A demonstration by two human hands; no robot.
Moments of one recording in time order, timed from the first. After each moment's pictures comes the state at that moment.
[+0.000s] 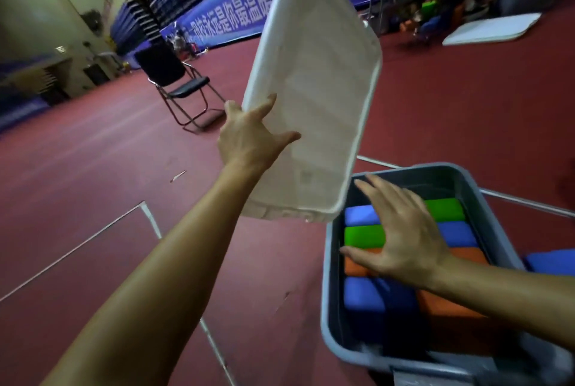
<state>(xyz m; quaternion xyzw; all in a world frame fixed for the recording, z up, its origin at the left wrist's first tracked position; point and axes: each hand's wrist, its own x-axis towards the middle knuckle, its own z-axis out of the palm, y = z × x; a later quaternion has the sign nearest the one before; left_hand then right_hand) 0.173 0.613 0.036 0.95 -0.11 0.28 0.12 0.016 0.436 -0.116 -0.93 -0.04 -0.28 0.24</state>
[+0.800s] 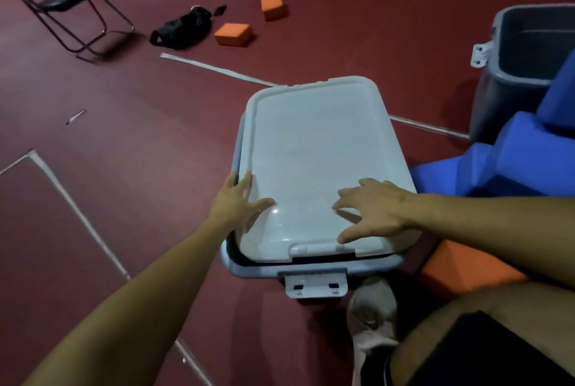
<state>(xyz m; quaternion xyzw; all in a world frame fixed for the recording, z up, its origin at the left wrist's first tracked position) 0.109 0.584 -0.251 0.97 -0.13 -0.16 0.12 -0.051 0.313 -0.202 -0.96 -0.06 0.25 0.09</state>
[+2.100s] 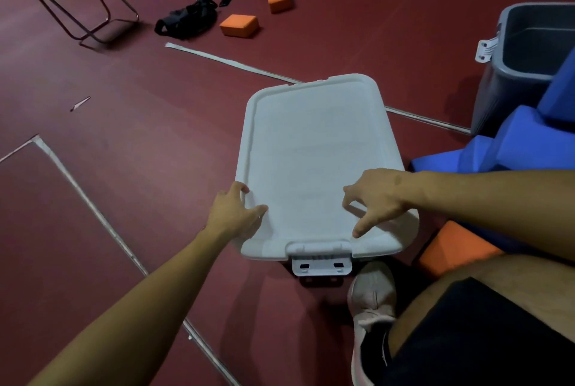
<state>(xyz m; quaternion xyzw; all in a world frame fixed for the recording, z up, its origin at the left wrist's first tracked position) 0.060 0.621 -0.249 0.97 -0.06 -0.14 0.18 -0.049 0.327 -0.189 -0.94 -0.14 0.31 0.01</state>
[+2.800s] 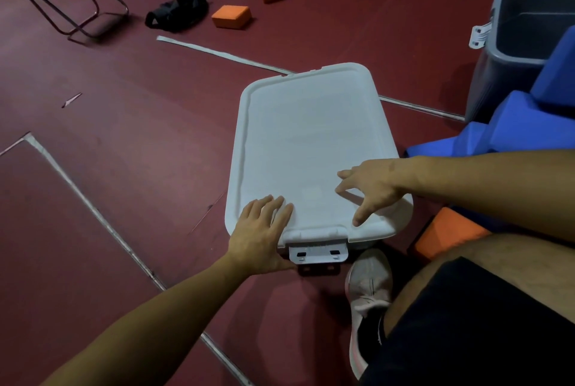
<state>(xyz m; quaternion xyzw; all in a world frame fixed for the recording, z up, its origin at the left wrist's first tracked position) -0.010 0.621 -0.291 0.86 -0.50 0.07 0.04 -0.047 0.325 -0.196 -0.93 -0.12 0.35 0.02</state>
